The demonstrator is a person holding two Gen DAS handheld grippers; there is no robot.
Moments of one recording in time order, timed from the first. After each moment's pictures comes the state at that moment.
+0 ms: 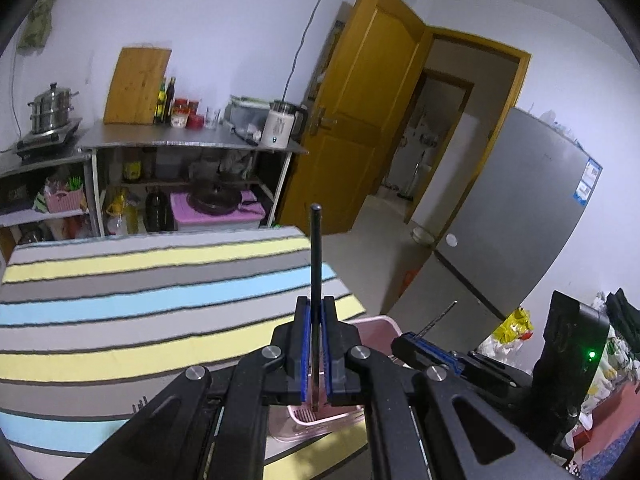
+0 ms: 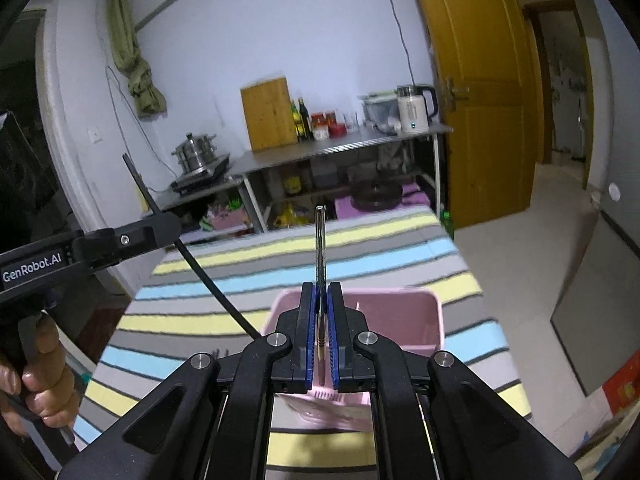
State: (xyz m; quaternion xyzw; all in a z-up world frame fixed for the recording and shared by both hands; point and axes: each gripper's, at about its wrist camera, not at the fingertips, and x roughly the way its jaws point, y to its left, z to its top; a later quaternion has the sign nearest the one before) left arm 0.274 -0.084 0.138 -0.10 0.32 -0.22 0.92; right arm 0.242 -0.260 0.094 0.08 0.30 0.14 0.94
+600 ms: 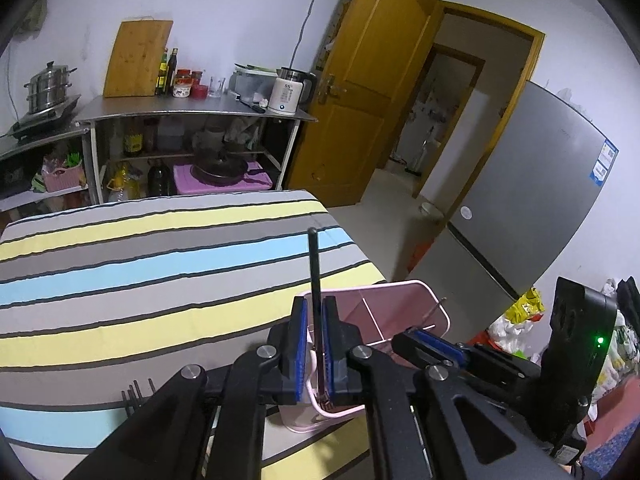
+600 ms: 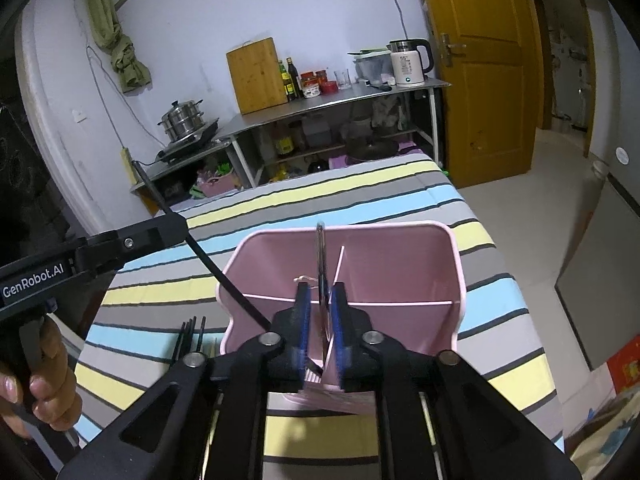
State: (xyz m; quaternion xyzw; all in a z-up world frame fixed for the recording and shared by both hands) left arm 0.296 -0.089 0.086 -0.09 0.36 -0.22 0.90; right arm 0.260 -0.262 0.049 0.09 0.36 0.14 0.92
